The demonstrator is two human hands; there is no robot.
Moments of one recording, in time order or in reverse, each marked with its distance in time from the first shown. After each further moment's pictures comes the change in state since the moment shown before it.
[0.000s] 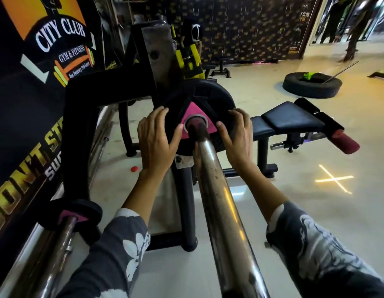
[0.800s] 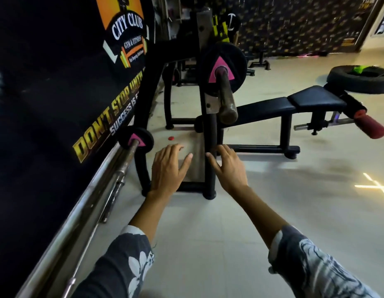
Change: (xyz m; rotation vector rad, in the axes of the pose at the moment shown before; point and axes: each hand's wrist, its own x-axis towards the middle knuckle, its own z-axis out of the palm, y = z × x) left_hand -0.279 0.135 -0.294 0.113 -0.257 -0.092; right_hand -0.343 -0.152 -0.158 -0.009 -0.422 -0.109
